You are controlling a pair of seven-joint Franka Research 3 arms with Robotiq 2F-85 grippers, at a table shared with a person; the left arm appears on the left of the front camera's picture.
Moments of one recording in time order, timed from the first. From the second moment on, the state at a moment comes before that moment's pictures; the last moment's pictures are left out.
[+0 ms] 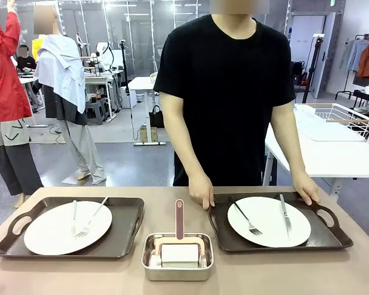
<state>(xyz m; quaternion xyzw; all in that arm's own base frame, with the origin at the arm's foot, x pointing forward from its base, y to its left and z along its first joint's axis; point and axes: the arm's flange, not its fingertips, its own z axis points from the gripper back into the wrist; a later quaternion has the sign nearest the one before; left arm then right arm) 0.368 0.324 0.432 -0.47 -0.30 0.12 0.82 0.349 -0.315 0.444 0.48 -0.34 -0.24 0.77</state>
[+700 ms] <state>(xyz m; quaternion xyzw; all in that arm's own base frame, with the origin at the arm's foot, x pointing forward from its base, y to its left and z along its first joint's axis) 0.368 0.324 0.432 -0.47 -0.30 0.12 0.82 0.351 -0.315 0.449 0.48 -0.34 -0.24 0.77</state>
